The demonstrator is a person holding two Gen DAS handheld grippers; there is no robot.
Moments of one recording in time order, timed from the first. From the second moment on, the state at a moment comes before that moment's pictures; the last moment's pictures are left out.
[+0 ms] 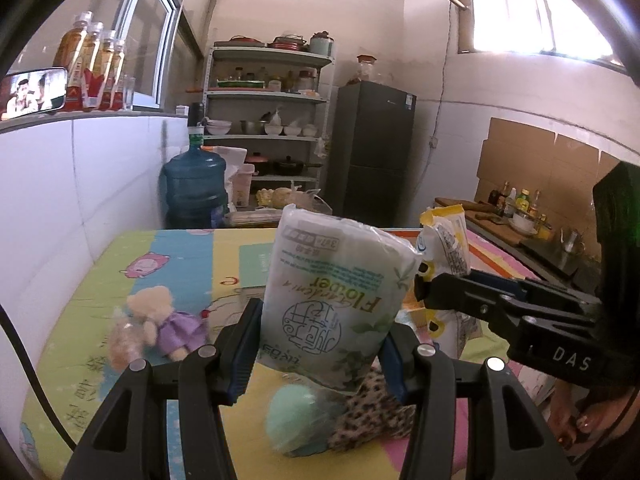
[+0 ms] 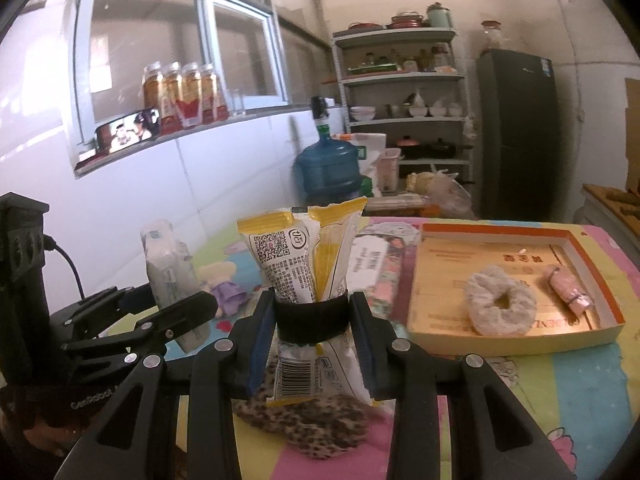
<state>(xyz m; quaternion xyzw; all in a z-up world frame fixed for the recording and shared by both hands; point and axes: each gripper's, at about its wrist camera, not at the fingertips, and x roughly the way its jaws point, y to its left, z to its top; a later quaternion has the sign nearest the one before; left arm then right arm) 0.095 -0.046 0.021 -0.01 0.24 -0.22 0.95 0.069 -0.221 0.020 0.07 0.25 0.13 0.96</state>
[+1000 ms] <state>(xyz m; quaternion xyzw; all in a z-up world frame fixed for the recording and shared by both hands) 0.131 -0.198 0.033 0.01 0.24 -0.29 0.93 0.072 -0.382 0.014 0.13 0.23 0.00 0.97</state>
